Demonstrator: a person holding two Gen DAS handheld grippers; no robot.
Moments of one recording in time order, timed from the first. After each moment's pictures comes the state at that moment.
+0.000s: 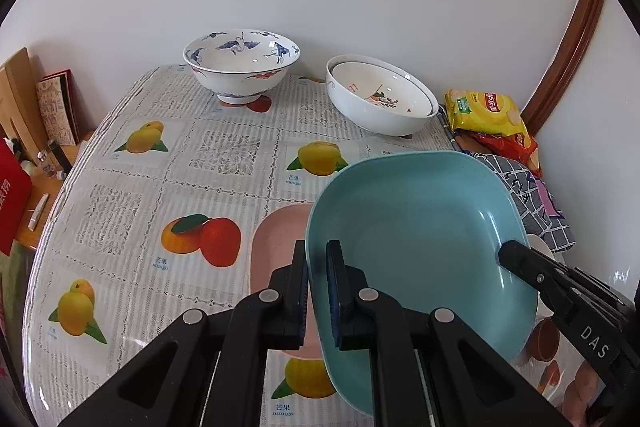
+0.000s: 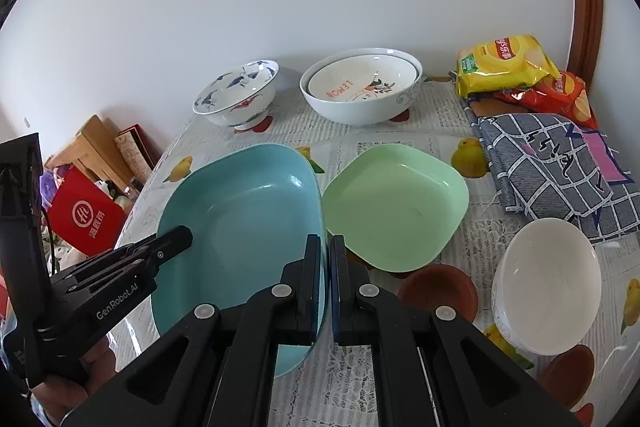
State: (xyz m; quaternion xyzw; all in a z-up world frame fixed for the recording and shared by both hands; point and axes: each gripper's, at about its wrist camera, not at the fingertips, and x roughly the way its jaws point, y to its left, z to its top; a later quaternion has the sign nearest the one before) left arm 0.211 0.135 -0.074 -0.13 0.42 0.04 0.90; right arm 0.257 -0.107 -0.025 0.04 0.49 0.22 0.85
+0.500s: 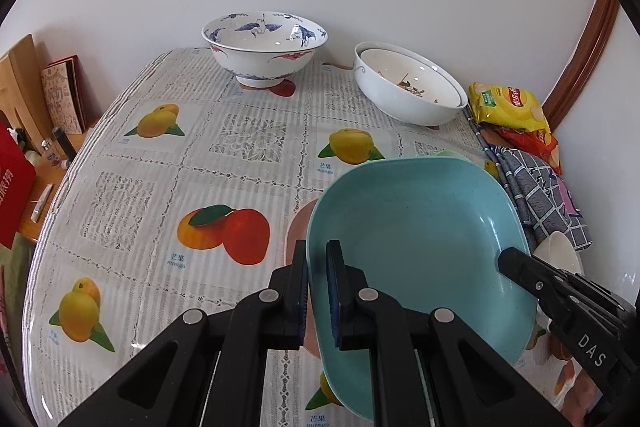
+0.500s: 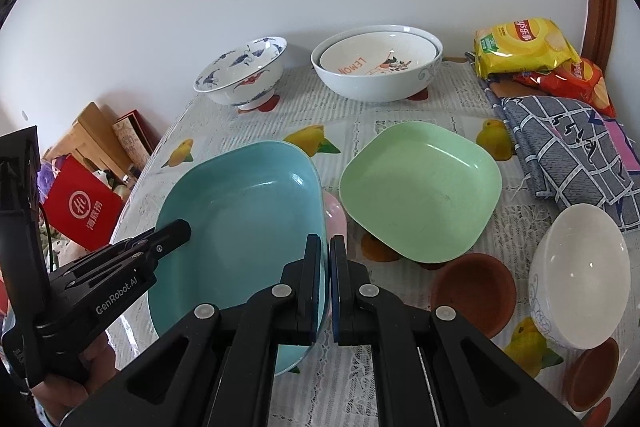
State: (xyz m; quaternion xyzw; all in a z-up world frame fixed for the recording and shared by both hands) left arm 0.221 0.158 -0.101 -0.13 0.44 0.05 0.89; right arm 0.260 -0.079 -0.052 0.03 0.51 0.22 0.83
